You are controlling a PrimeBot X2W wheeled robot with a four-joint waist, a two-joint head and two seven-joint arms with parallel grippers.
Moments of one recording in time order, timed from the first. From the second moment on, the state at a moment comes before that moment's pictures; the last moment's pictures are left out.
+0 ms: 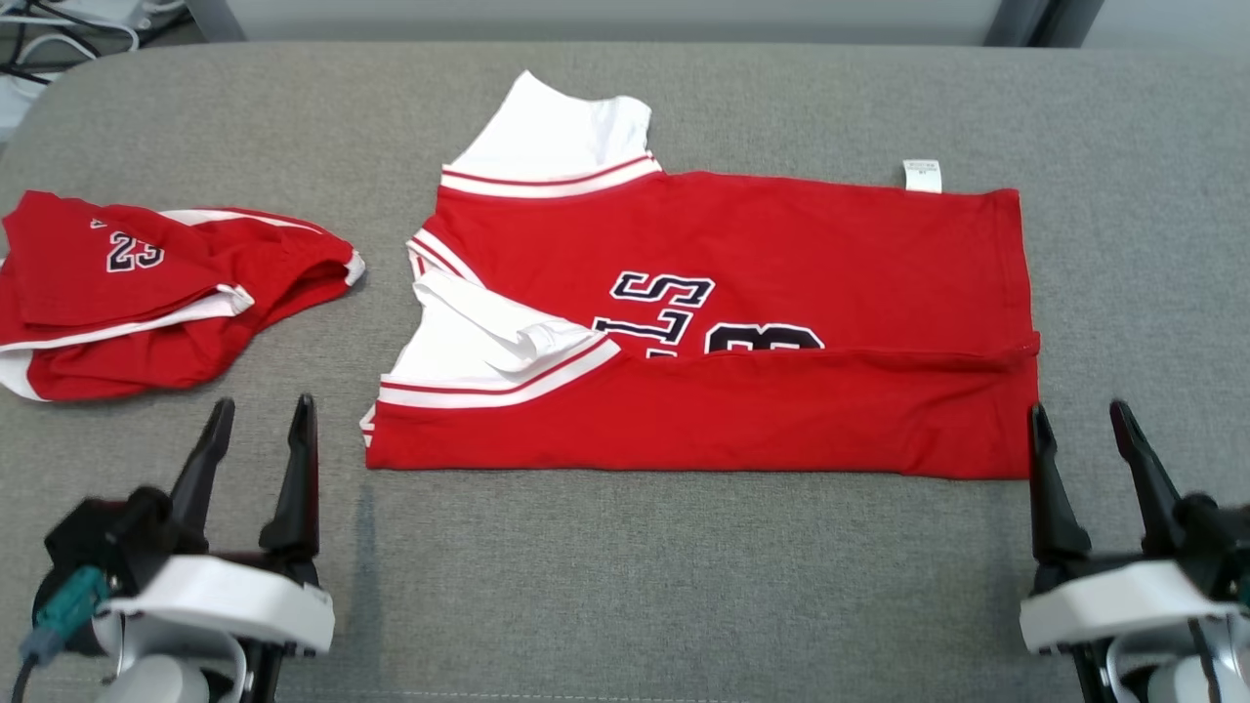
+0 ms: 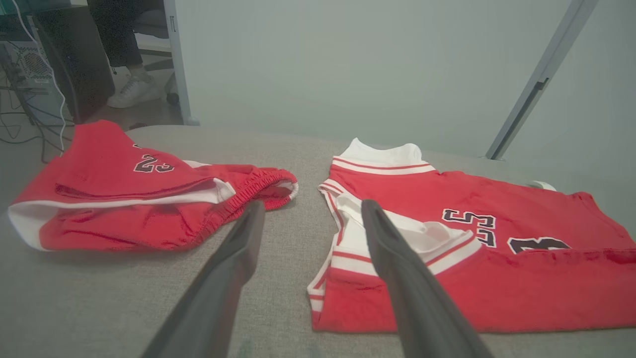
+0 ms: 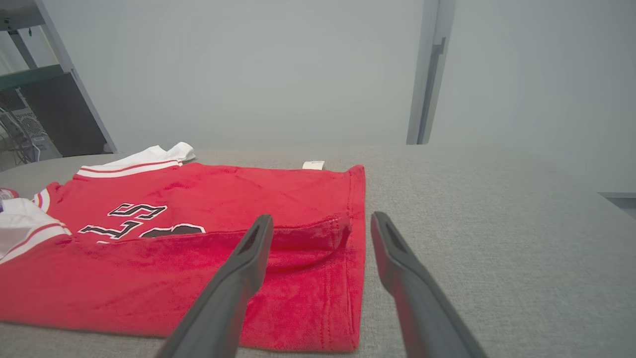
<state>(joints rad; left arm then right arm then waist) -0.13 0.48 -0.39 0.02 -0.74 0.26 -0.24 -0.10 -0.04 -0.06 0.16 0.14 0.13 -0.22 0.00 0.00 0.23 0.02</state>
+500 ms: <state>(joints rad) 0.03 0.50 -0.41 -0.11 -0.73 0.34 -0.20 0.09 -0.04 -0.08 0.10 0.15 0.13 -0.24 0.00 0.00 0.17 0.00</state>
